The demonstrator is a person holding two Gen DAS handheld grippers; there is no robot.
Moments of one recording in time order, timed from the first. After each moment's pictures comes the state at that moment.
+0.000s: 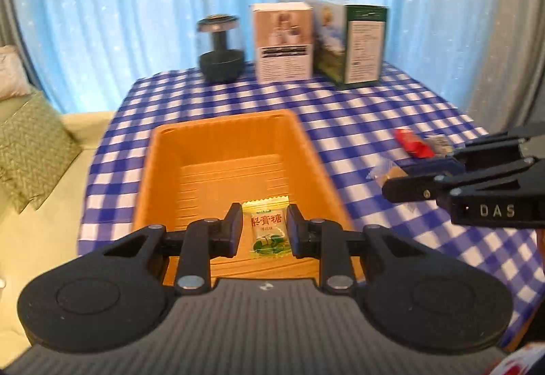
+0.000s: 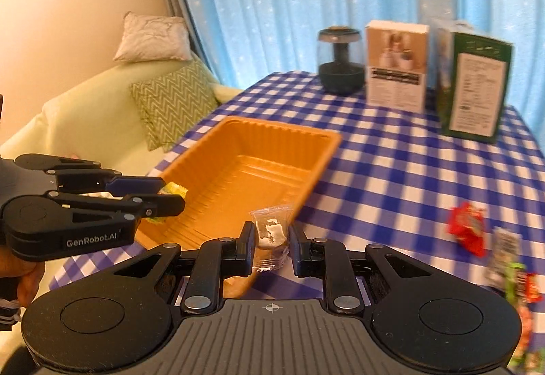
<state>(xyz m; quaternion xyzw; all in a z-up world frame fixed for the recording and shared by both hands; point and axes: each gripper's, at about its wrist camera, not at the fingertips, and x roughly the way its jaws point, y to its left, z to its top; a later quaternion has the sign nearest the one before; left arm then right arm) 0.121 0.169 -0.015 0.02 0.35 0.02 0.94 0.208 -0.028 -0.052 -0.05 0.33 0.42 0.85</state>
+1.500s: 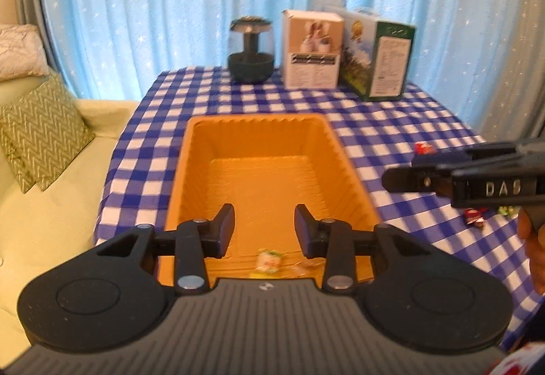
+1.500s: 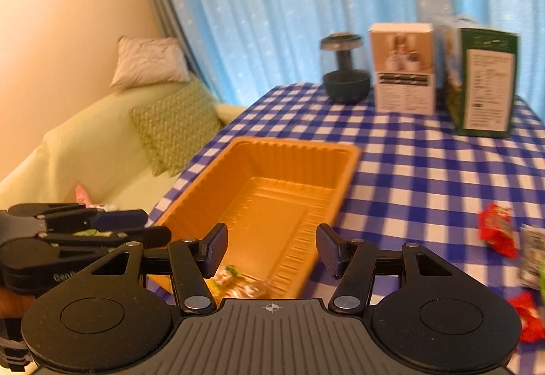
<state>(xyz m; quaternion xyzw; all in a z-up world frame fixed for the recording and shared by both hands) 0.098 0.197 -0.006 -0.02 0.33 0.04 0.94 0.212 -0.018 -0.046 0.00 0.32 0.41 0.86</state>
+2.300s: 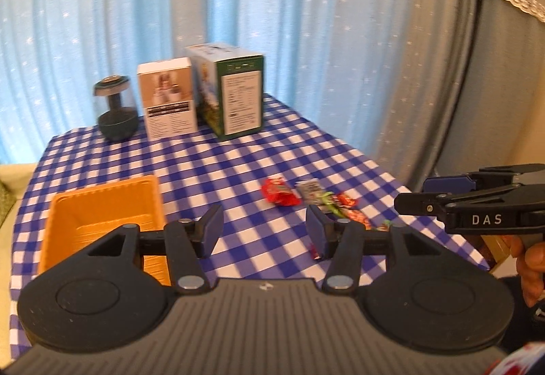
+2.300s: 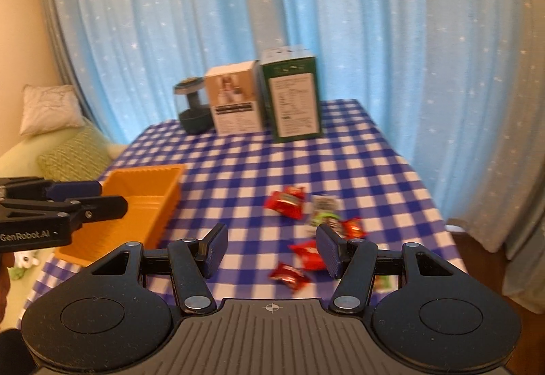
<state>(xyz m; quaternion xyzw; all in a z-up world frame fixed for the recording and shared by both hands) 0.103 0.027 0.048 0.02 0.30 -0.12 0.95 0.159 -0.216 0.005 0.03 0.30 0.21 0.93</state>
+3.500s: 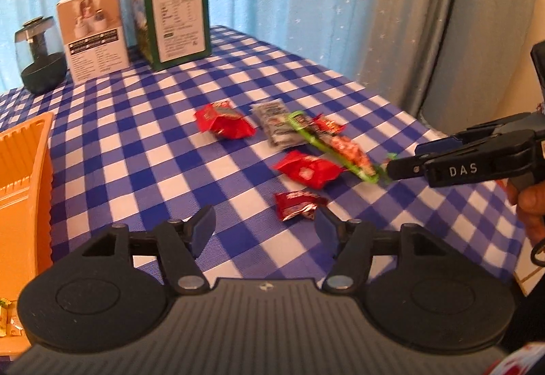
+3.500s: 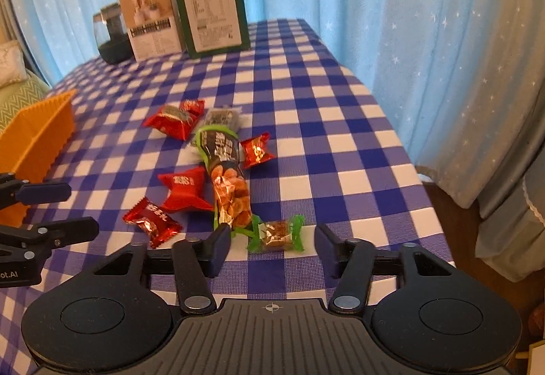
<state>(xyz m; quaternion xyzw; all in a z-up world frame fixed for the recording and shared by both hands) 0.179 -0.036 -0.098 0.04 0.36 -0.16 0.92 0.254 -0.272 -0.123 -0.01 0.40 0.15 0.91</state>
